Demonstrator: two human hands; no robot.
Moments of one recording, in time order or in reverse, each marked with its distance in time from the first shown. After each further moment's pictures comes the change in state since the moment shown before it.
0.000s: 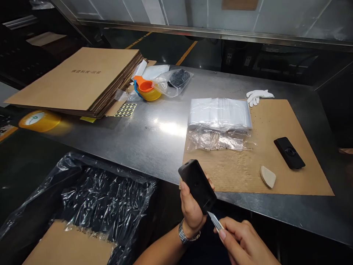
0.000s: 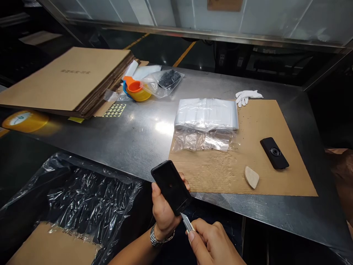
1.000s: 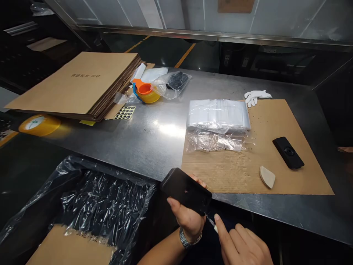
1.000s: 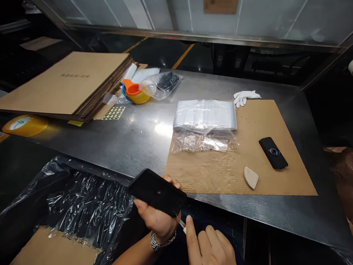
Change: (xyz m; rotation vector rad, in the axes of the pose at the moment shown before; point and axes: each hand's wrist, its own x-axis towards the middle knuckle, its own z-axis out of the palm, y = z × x) left_hand 0.002 -0.003 0.004 -0.177 -0.023 0.396; right_hand 0.002 0.011 0.017 -1.089 0.839 -0.736
